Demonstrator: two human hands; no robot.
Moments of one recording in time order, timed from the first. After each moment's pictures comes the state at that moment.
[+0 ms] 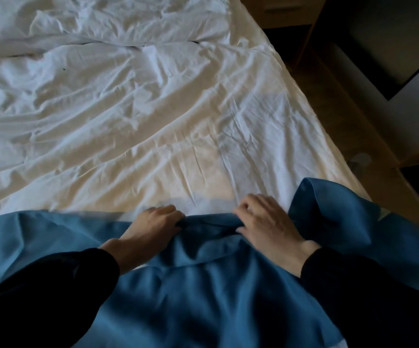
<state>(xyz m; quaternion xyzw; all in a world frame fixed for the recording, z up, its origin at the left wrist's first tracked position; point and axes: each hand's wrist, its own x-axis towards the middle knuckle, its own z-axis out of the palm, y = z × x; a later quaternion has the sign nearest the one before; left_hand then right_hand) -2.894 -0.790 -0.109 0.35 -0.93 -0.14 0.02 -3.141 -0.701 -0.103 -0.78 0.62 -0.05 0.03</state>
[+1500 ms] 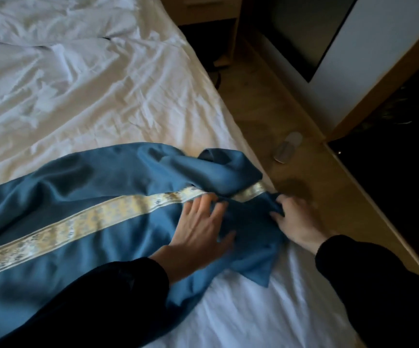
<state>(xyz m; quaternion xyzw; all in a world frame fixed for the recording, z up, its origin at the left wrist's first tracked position) -3.149 -0.613 -0.090 0.34 -0.93 -0.14 0.07 -3.363 -0.535 -0.101 -0.47 0.86 -0.01 0.19</state>
